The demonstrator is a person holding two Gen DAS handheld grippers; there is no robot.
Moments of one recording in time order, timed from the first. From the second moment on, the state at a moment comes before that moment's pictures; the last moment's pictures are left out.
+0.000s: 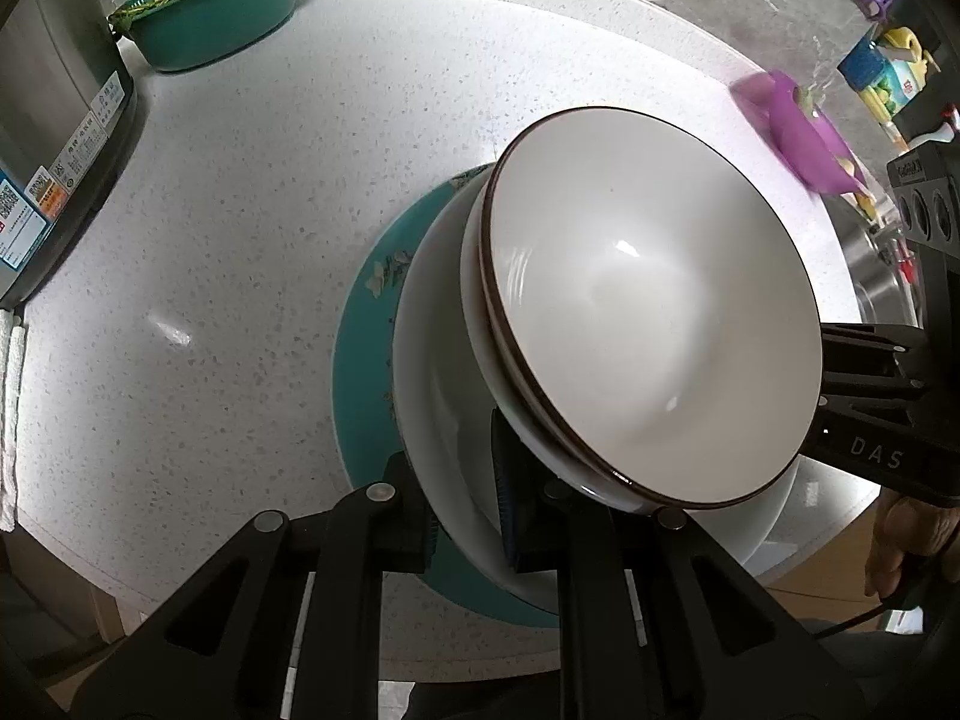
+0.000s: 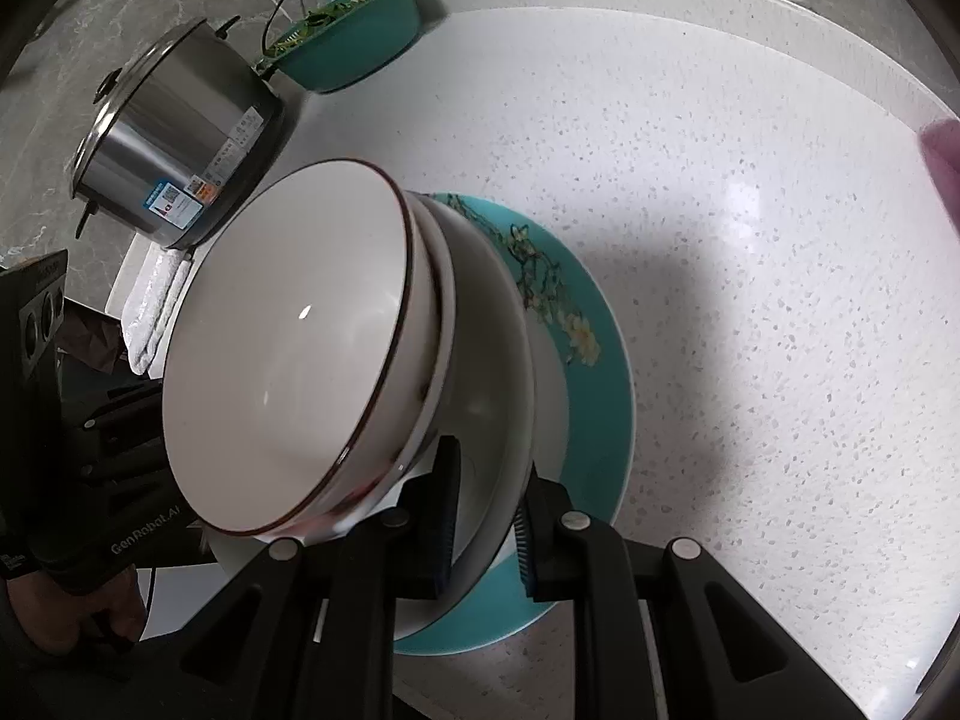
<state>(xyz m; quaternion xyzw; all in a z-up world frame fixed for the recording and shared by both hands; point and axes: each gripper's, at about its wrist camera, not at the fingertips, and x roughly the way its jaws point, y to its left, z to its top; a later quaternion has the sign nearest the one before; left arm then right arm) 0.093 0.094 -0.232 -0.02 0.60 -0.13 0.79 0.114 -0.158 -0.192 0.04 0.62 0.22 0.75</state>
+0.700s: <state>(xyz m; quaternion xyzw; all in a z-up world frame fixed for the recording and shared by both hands) 0.094 0.101 -0.239 -0.03 0.59 -0.12 0.80 0.116 -0.152 -0.197 0.03 0.62 0.22 0.75</state>
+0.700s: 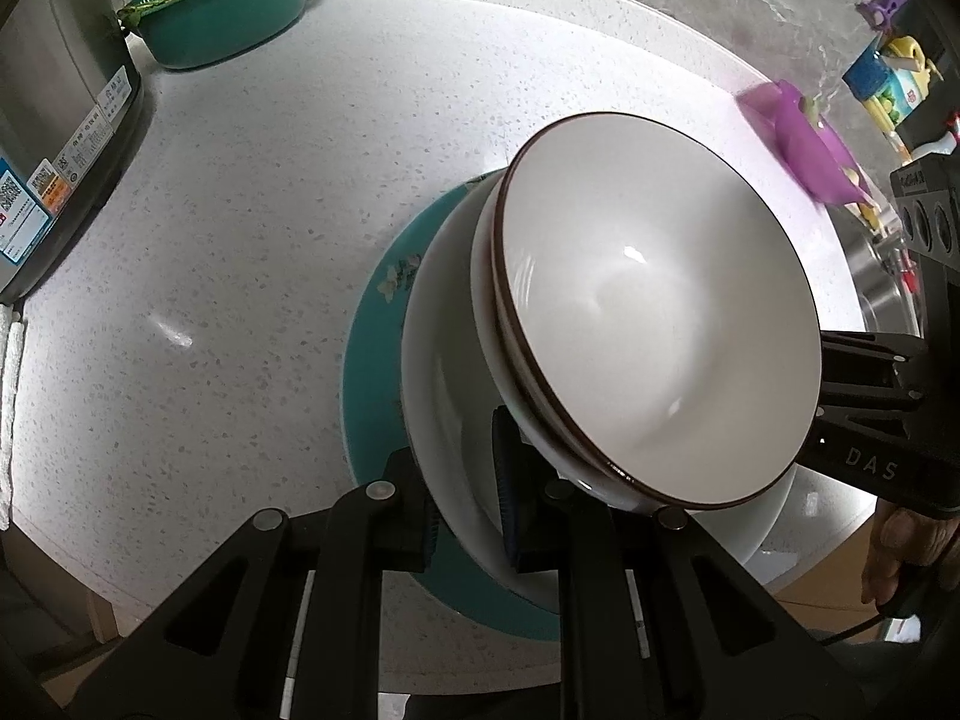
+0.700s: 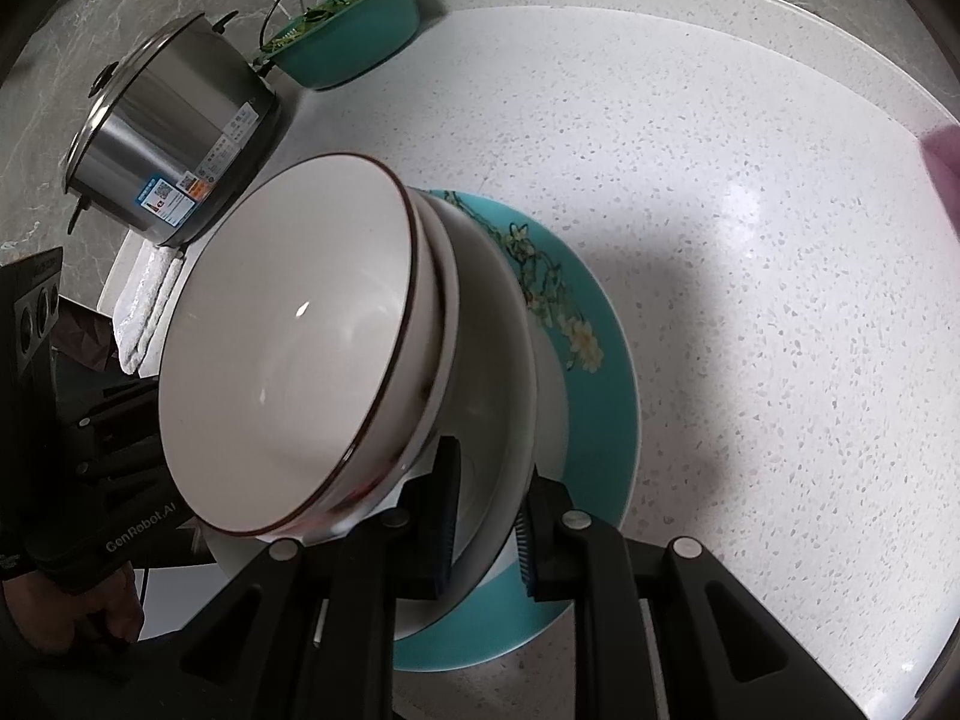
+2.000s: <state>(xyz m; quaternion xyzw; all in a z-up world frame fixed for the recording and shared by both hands) -0.050 0.032 -0.099 -0.03 0.48 0.02 0.87 0.015 -0.234 -0.069 0.05 0.49 0.17 0.86</state>
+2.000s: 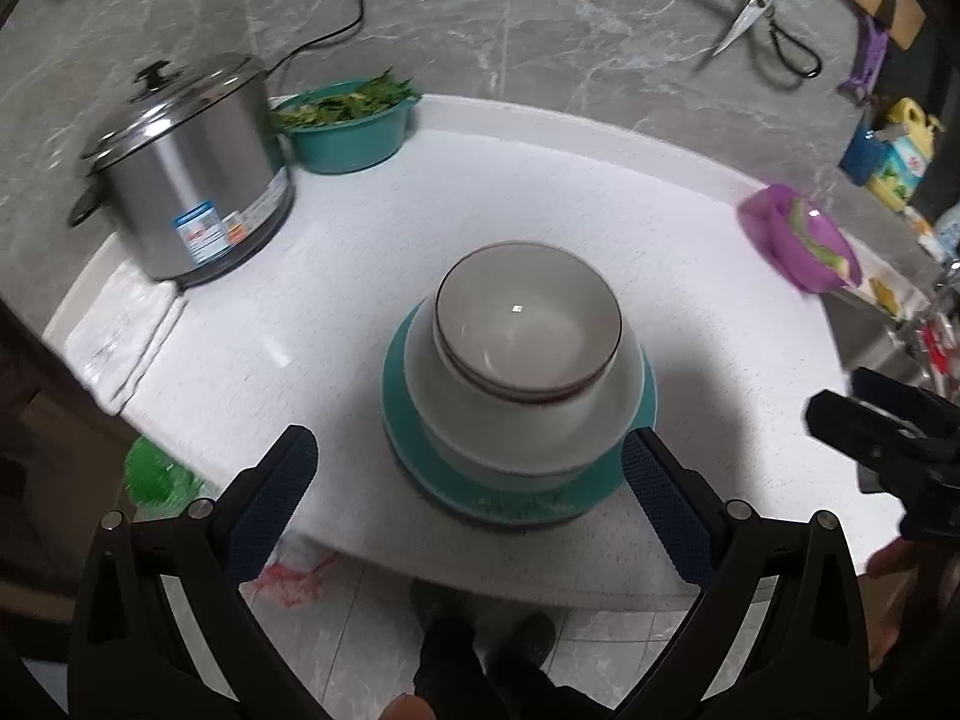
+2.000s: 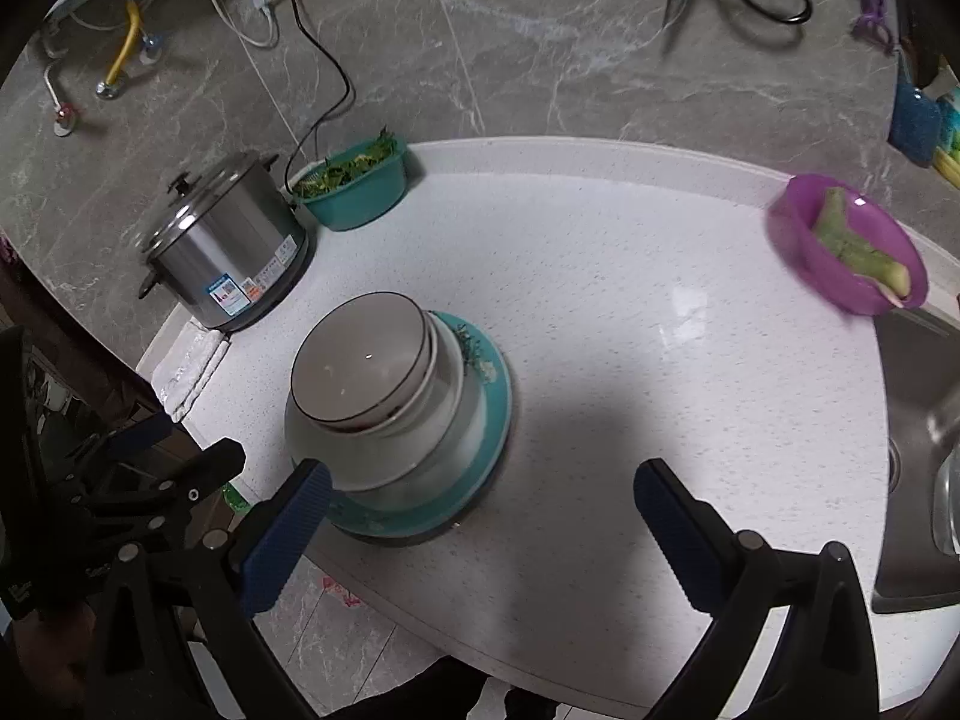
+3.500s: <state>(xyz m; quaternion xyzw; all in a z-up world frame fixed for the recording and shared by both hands) 0.001 0.085 -0.063 -0.02 0.48 0.00 0.88 0.016 -0.187 -0.028 0.02 0.50 0.04 0.87</state>
